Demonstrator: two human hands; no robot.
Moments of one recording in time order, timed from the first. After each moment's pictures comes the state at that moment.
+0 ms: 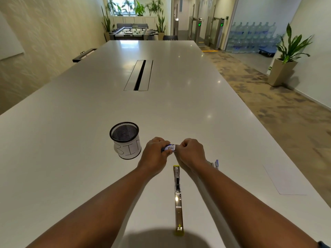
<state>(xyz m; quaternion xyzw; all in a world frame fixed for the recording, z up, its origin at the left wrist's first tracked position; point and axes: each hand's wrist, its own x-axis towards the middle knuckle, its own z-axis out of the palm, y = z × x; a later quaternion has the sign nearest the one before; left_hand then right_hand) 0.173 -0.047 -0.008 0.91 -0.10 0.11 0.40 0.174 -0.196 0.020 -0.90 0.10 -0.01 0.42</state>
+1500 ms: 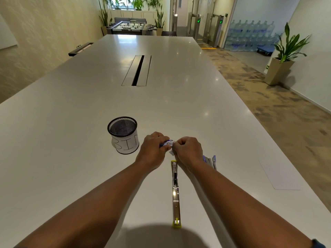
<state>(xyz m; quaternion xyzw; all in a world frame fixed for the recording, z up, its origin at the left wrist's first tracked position) 0.176 -0.046 -0.012 0.91 -0.11 0.12 0.39 0.161 -0.191 0.022 -0.90 0.11 -0.03 0.43</state>
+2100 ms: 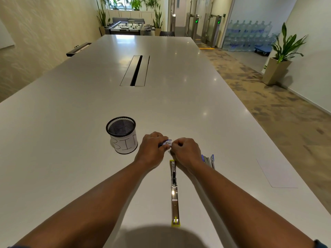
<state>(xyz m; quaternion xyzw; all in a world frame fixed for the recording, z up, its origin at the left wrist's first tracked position) 0.175 -0.046 -0.012 0.91 -0.10 0.10 0.39 0.155 -0.194 0.021 -0.90 0.06 -0.01 0.44</state>
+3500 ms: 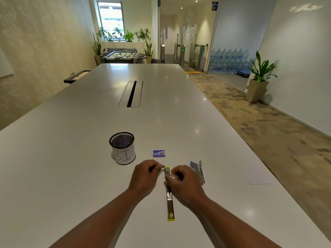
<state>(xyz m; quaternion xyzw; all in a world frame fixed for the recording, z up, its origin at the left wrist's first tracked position) 0.093 -0.040 -0.002 0.87 -0.09 0.12 0.48 0.048 -0.210 0.016 -0.86 -0.01 -0.07 0.51</state>
